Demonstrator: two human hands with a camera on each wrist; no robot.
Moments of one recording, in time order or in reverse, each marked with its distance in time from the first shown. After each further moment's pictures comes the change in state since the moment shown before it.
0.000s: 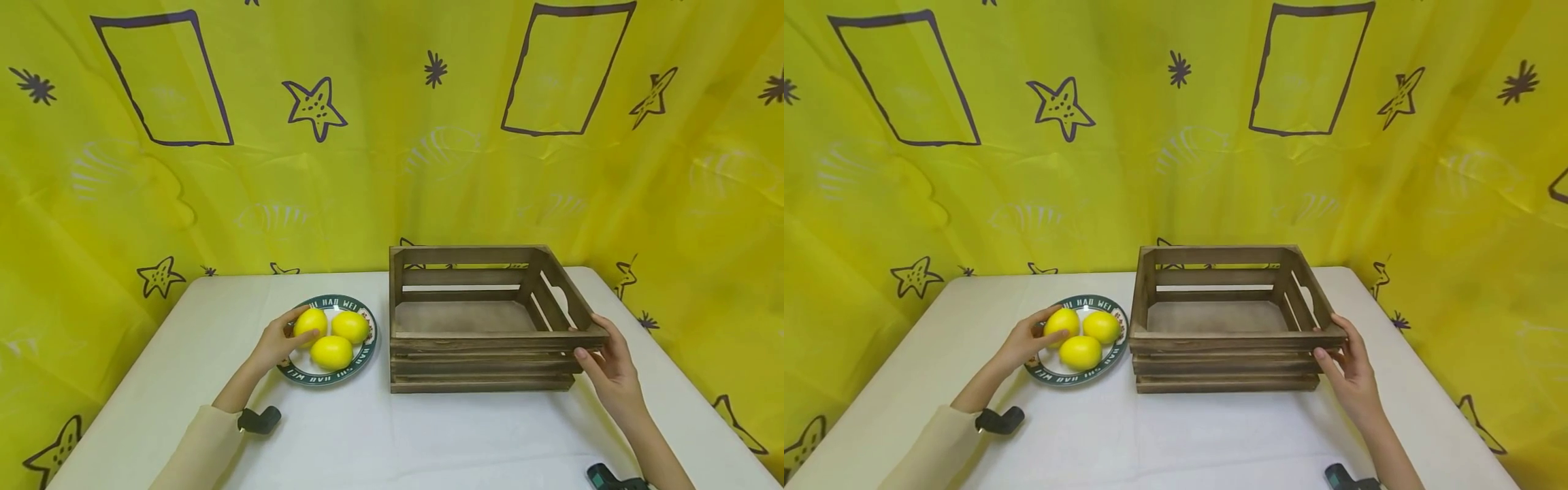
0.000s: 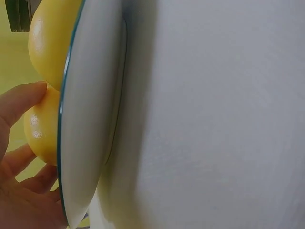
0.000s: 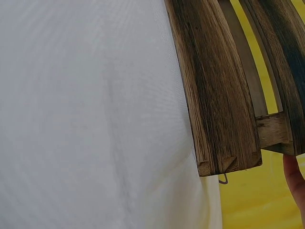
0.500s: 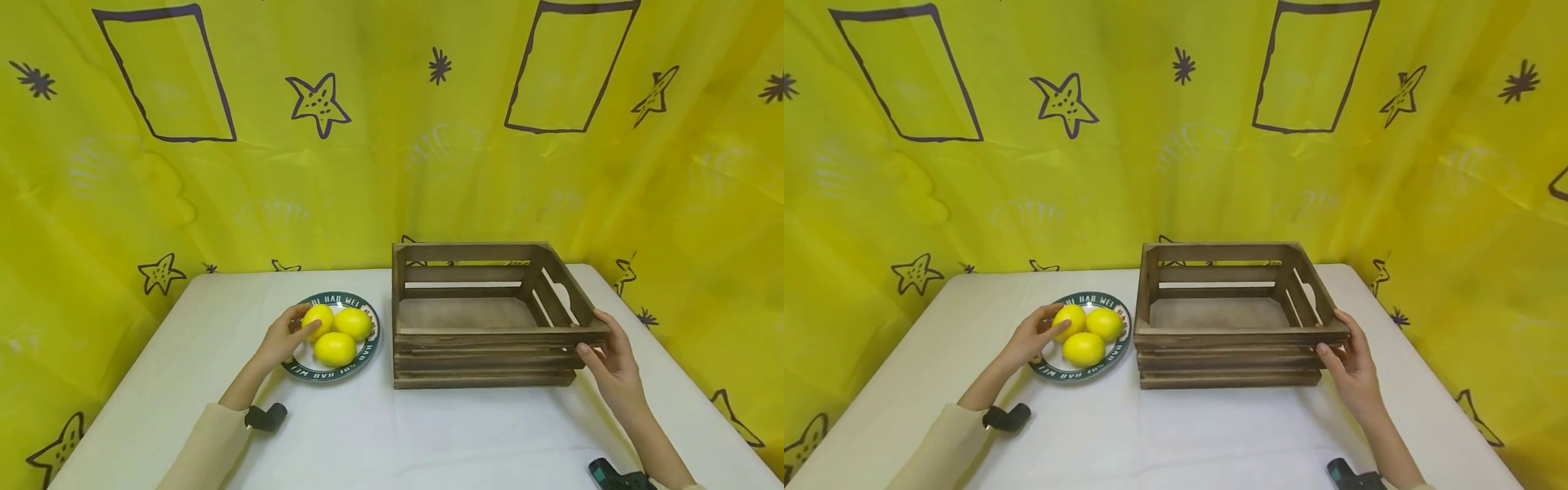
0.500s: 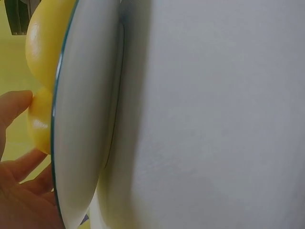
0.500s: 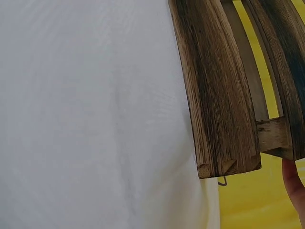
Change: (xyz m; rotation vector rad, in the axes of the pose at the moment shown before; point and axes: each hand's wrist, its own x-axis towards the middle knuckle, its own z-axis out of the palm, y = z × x) left_hand 0.001 0.000 0.005 0.036 0.037 0.012; right_hand 0.000 -0.005 0.002 0.000 0.027 0.039
